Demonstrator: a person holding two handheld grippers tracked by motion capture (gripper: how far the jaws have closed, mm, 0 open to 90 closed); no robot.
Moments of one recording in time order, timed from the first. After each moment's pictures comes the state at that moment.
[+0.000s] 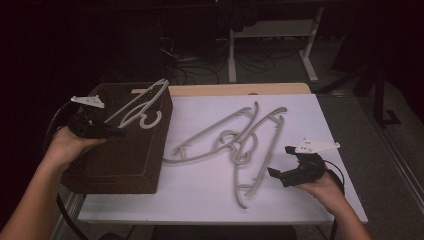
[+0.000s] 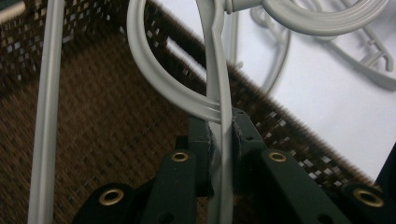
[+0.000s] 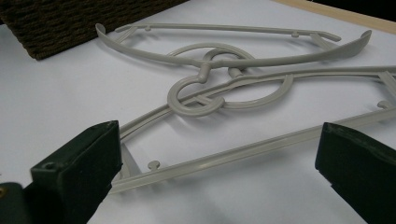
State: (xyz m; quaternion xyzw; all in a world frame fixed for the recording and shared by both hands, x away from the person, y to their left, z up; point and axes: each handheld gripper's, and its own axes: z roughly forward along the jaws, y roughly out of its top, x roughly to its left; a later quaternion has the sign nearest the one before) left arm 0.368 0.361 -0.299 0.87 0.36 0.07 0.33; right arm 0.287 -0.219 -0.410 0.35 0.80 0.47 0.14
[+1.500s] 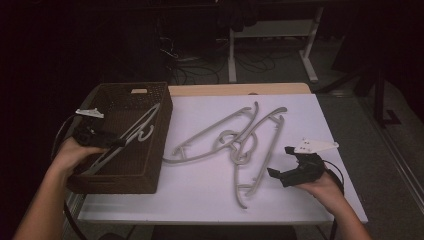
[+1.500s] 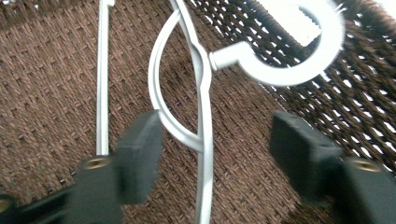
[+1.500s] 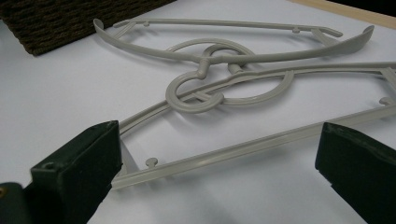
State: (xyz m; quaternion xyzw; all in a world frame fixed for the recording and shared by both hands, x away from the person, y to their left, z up) left arm 0.390 0.398 -0.366 0.84 0.42 0.07 0.33; right arm 0.289 -0.219 -0.413 0.35 0.80 0.46 0.14
